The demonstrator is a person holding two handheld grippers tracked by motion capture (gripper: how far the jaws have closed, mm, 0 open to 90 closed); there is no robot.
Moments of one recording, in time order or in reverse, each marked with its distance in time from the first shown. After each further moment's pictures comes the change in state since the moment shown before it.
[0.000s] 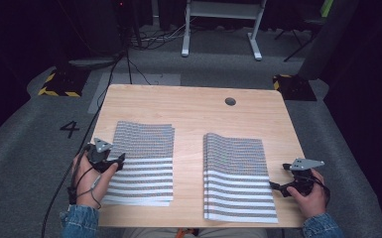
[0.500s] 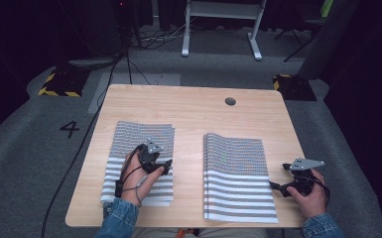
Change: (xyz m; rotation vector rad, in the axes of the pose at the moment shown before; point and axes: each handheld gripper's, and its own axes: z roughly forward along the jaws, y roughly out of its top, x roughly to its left) left arm -0.098 0.025 0.063 0.067 -0.224 0.101; right arm 0.000 0.000 0.000 0.000 0.000 0.000
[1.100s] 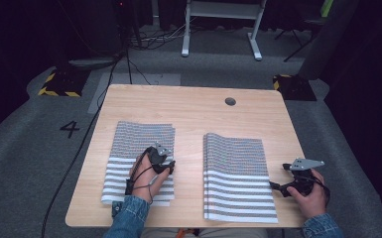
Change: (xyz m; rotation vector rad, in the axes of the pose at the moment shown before) left arm 0.000 -0.010 0.029 0.020 0.033 0.038; right arm 0.000 0.000 0.000 0.000 0.000 0.000
